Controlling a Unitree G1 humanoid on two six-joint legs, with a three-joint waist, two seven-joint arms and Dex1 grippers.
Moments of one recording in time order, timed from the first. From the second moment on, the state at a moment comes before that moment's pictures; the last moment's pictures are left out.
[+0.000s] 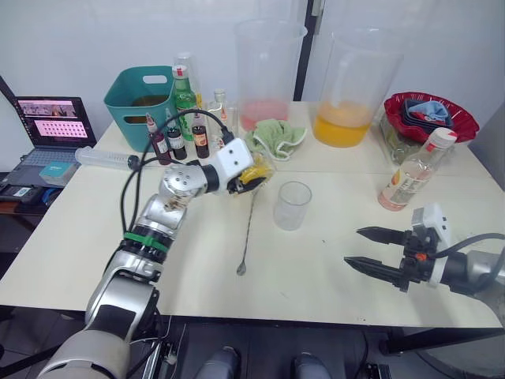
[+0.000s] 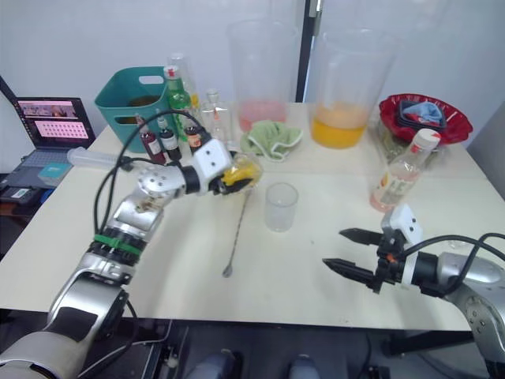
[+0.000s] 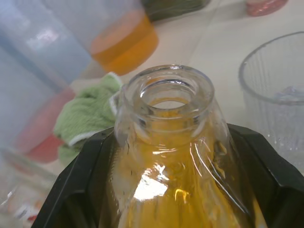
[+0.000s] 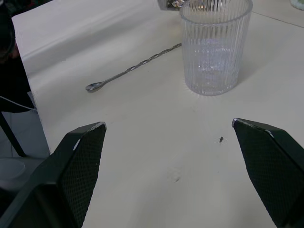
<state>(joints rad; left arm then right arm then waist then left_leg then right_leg) -0.95 0.38 -0.26 0.50 0.05 -0.02 -0.75 0.02 -0.89 -0.35 -0.40 0.75 0.66 0.99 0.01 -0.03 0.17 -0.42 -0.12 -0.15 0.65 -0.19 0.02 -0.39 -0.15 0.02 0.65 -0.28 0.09</state>
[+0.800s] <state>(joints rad) -1.09 0.28 -0.37 0.82 0.42 -0.40 -0.41 0.13 -0.80 -0.41 -0.50 0.84 0.68 0.84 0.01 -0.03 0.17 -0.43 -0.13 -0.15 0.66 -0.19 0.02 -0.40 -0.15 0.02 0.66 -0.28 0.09</state>
